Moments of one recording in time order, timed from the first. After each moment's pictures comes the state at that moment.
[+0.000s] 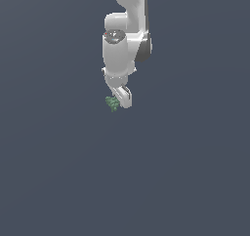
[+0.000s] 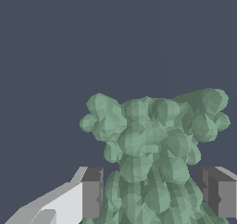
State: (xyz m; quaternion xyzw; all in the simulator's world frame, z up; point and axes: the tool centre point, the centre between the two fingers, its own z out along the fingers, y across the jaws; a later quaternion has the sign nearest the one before) arm -0.123 -0.033 0.162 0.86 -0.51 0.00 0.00
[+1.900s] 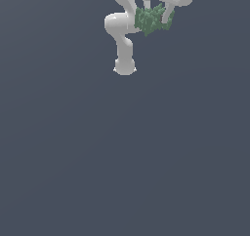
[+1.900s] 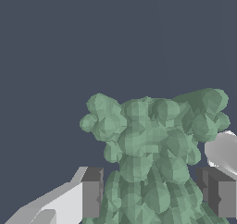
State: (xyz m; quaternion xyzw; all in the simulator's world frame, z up) arm -0.145 0.089 0.490 0.86 -0.50 0.00 0.00
